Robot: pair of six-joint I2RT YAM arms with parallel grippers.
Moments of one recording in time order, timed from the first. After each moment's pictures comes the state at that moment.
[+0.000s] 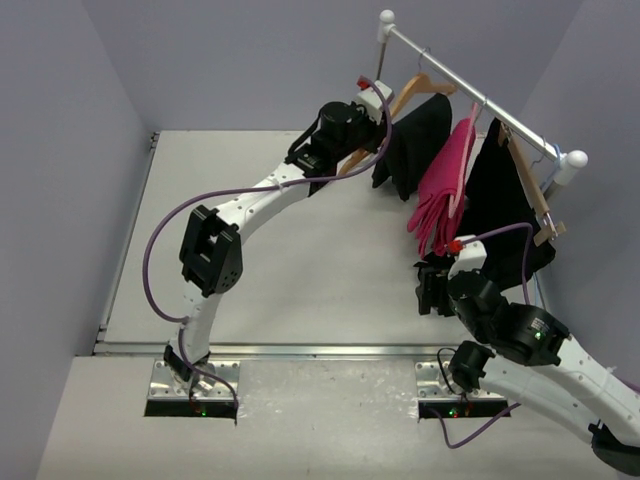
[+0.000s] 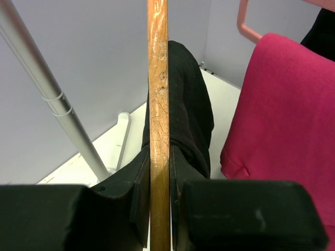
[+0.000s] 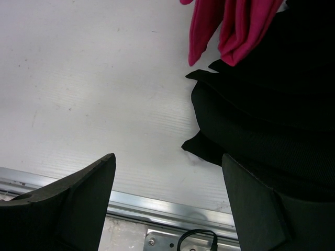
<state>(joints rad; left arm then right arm) -0.64 2.11 1.97 0.12 0.10 0.04 0.89 0.46 0.68 -0.92 0.57 0.48</state>
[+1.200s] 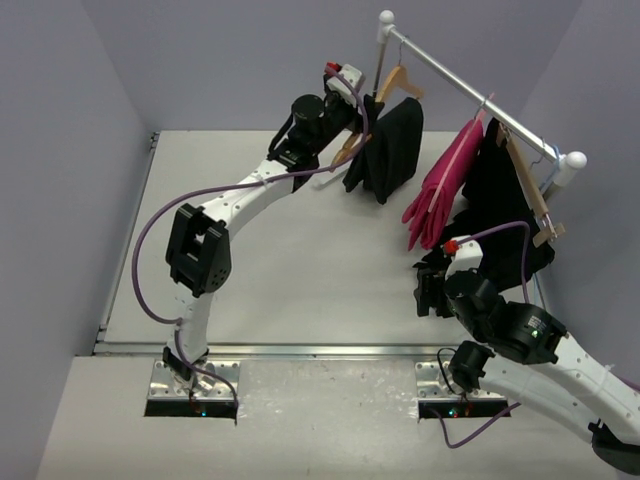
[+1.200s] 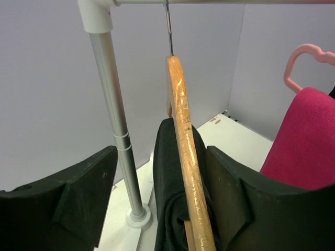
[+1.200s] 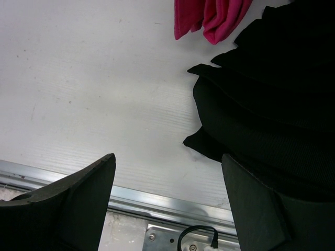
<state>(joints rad) -0.57 2.05 1.86 0.37 0.12 0.03 0.89 0.48 0.68 -0.93 0.55 0.48</state>
